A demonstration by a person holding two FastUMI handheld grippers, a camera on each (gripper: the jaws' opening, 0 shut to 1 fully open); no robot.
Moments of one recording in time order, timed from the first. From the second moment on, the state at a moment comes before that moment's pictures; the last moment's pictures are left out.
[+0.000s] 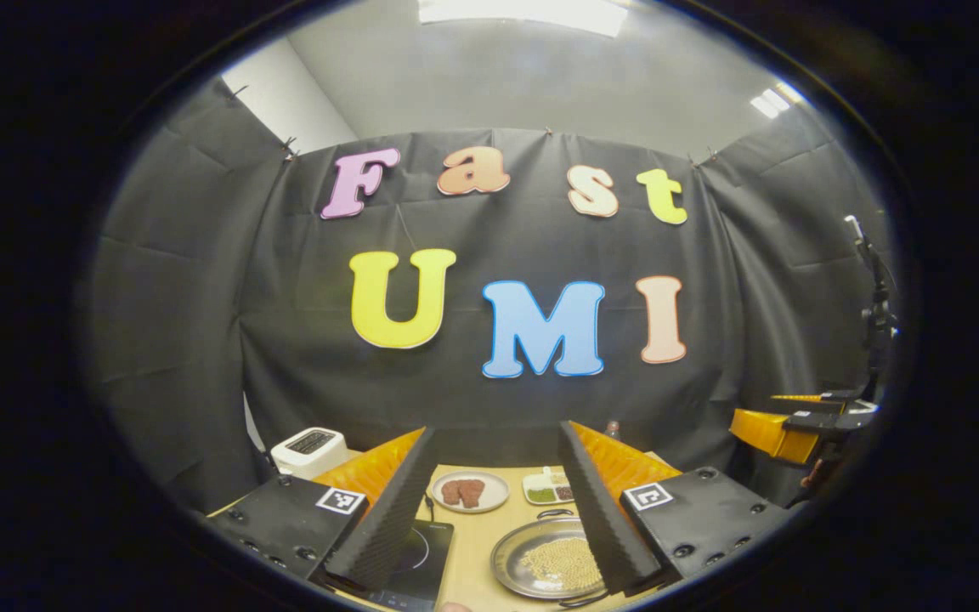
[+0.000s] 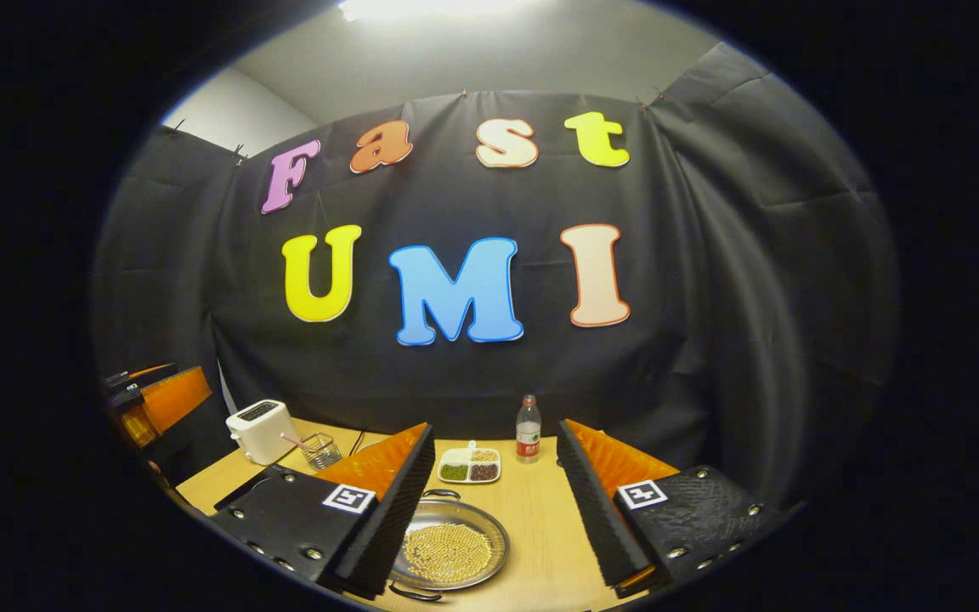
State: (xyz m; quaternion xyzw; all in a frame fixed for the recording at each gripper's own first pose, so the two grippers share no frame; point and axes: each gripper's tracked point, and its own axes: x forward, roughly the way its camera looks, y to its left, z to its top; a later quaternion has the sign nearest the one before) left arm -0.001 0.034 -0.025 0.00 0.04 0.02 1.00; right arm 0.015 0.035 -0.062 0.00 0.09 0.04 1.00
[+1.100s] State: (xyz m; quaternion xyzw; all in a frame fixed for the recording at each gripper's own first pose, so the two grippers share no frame) left arm -0.033 0.098 -0.080 -0.01 0.11 0.10 0.99; right arm -0.063 0.180 -0.326 0.08 0.57 0.23 0.79
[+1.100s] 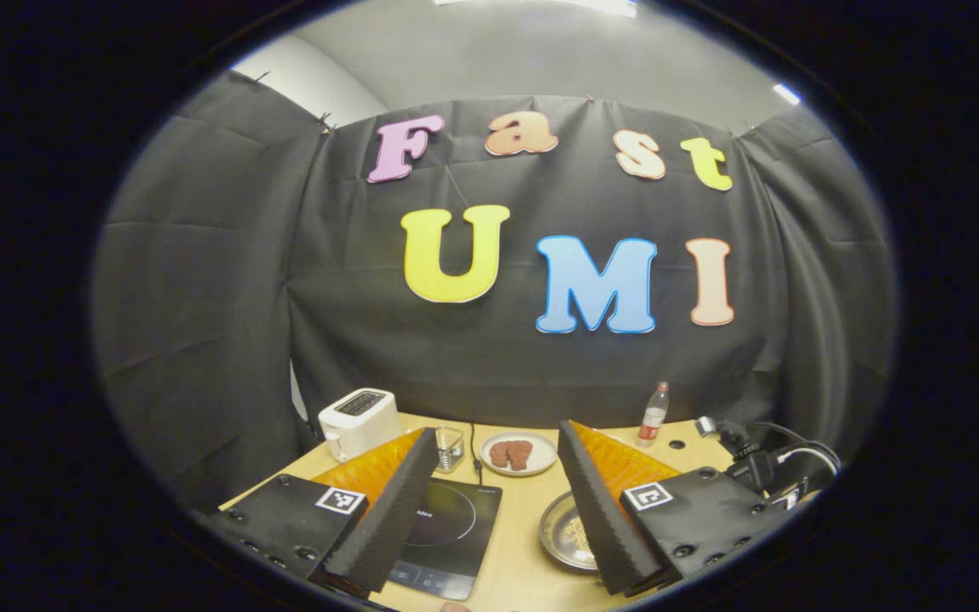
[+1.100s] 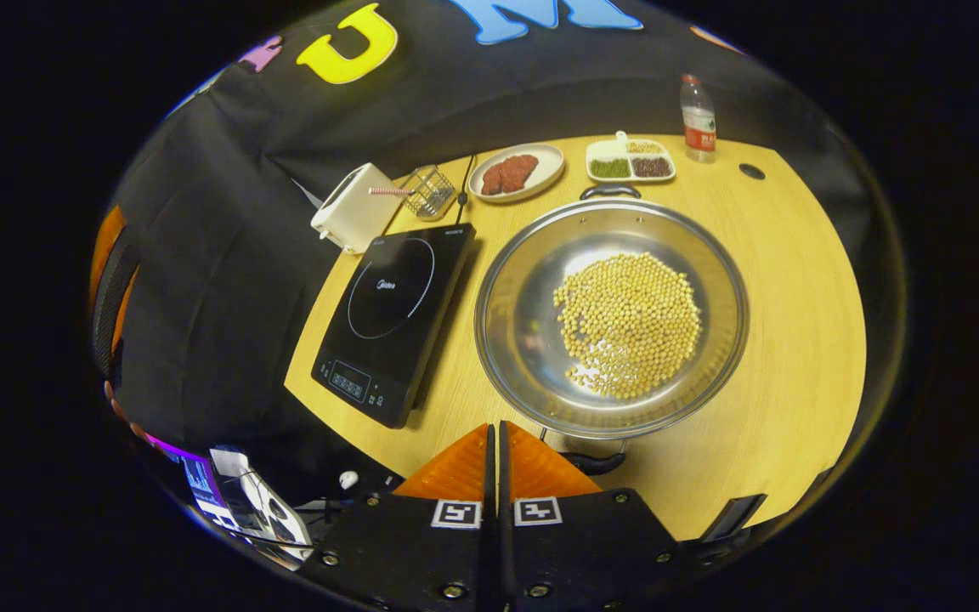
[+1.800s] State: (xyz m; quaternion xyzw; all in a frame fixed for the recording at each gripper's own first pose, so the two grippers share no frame) left arm -0.037 0.119 -0.094 -0.01 0.13 0.12 0.98; right arm -0.062 0.195 -0.414 0.07 0.63 0.19 0.75
